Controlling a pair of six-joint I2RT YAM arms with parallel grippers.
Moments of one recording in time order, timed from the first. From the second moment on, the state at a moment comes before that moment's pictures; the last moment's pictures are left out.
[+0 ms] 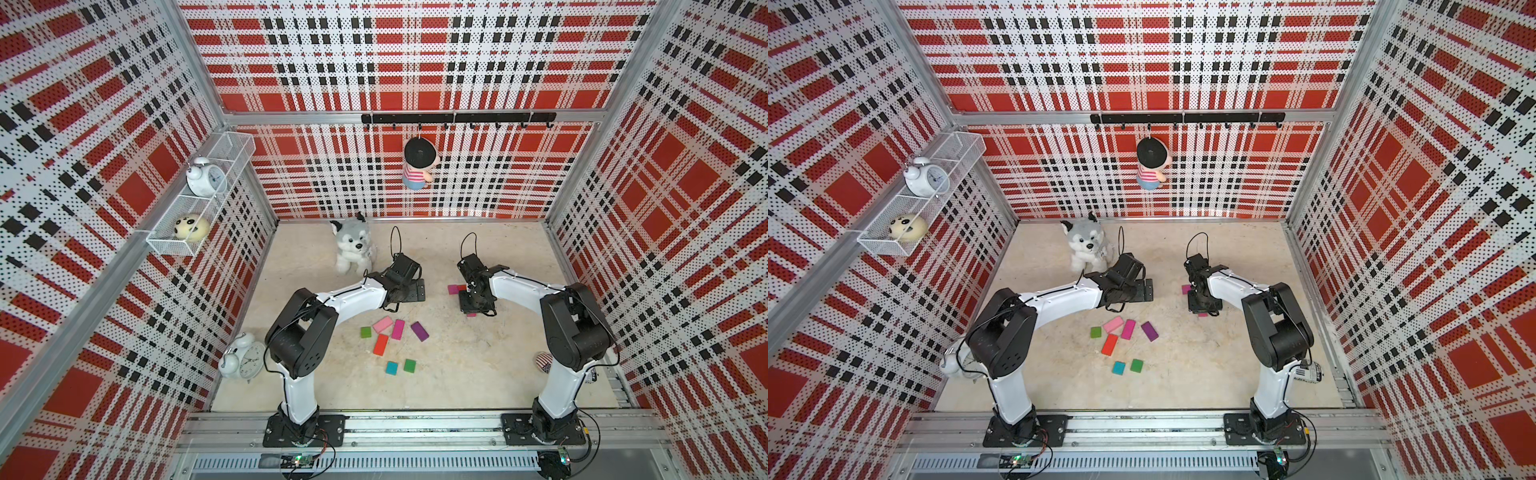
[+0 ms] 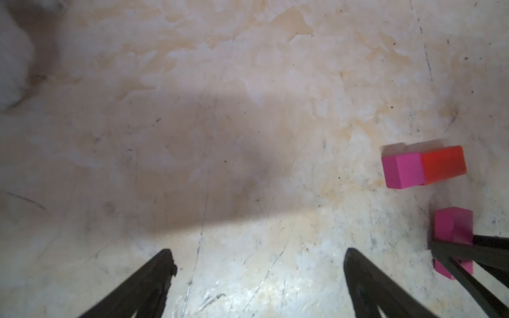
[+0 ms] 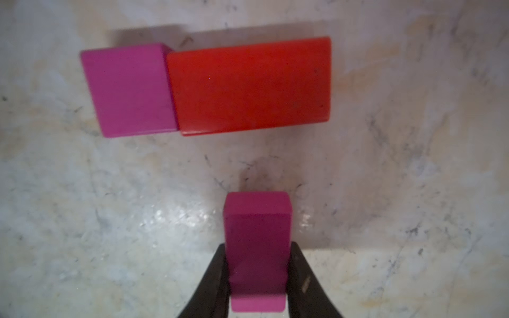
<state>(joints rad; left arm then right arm) -0.66 1.88 1.26 -0.35 -0.12 -0.62 0.40 1.84 1.17 -0.68 0.11 0.39</state>
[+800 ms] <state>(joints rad) -0.68 1.92 1.31 -0.39 -0.10 -0.64 0.36 1.89 1.22 -0.67 0.10 0.35</state>
